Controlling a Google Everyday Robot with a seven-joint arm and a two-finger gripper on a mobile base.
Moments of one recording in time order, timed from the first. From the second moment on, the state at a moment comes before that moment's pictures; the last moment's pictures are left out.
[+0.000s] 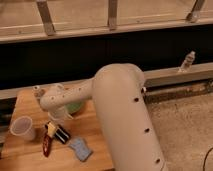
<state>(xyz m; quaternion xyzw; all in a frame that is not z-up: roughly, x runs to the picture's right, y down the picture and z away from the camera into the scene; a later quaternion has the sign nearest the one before) -0.257 0.220 0.818 -0.38 0.08 0.32 0.87</state>
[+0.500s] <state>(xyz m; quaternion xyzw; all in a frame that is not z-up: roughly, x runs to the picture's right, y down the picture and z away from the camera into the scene) -0.263 0.230 0.819 -0.38 0.07 0.31 0.87</state>
